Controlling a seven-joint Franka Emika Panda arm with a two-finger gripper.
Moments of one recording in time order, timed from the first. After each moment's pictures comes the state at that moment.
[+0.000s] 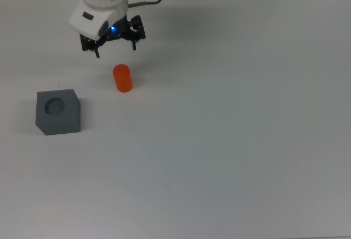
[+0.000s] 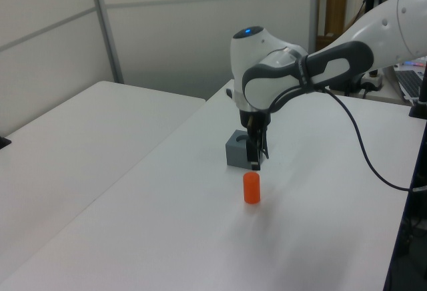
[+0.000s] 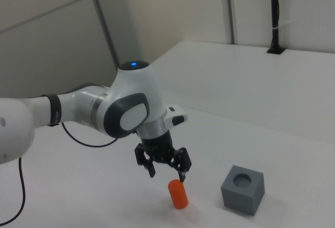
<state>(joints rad) -0.05 0.07 -0.02 -1.98 -0.06 2.02 -0.33</state>
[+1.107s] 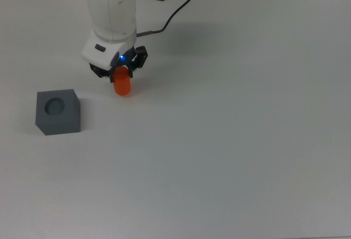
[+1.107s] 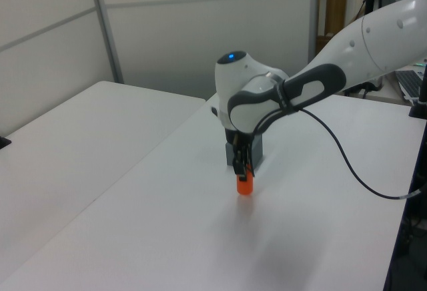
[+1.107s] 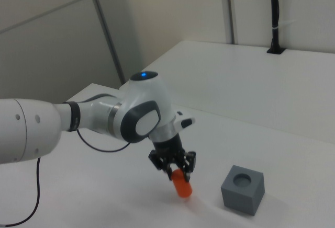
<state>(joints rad) -0.03 0.21 -0.03 -1.90 -0.09 2.13 -0.33</state>
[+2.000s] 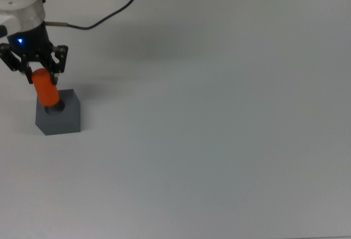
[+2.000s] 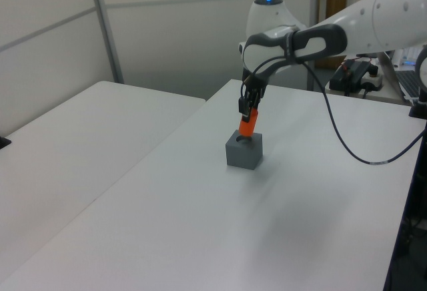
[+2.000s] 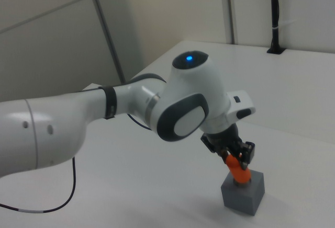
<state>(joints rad) -0.19 0.27 -0.12 -1.69 0.04 2.20 -0.33</state>
